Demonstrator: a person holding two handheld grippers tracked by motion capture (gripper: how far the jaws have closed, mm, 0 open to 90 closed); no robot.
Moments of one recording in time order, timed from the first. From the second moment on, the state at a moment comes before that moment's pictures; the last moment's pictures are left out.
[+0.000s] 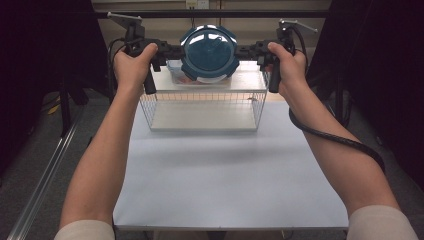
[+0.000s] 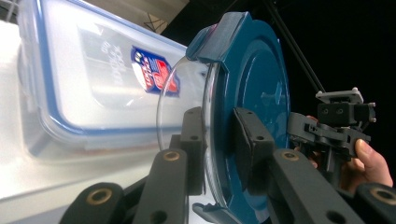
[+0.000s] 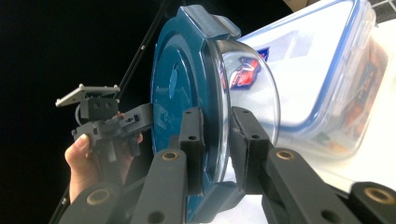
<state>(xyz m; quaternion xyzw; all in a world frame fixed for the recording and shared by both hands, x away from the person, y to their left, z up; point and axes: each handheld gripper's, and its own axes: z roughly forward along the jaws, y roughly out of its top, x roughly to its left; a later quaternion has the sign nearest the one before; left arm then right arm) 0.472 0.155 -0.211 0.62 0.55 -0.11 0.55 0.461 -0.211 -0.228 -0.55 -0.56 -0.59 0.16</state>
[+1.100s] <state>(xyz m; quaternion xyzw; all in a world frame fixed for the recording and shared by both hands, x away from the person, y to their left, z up) 0.511 0.154 -0.221 0.55 0.58 -0.06 0.60 0.510 -0.193 -0.239 -0.62 -0.45 -0.62 0.16</state>
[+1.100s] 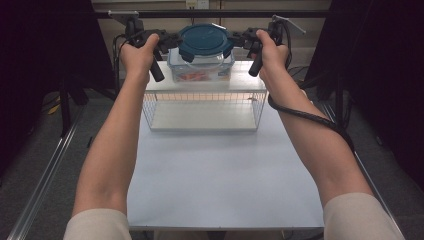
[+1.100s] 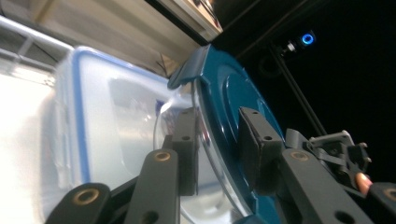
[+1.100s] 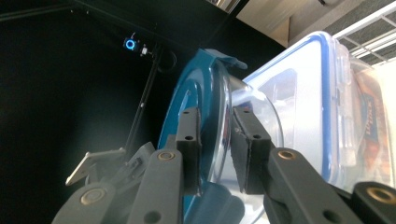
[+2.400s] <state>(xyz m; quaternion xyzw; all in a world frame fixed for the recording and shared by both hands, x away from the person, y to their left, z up) 0.507 0.158 -0.221 0.54 0.58 -0.04 0.60 0.514 -0.175 -0.239 -0.63 -0.45 -0.63 0.08</state>
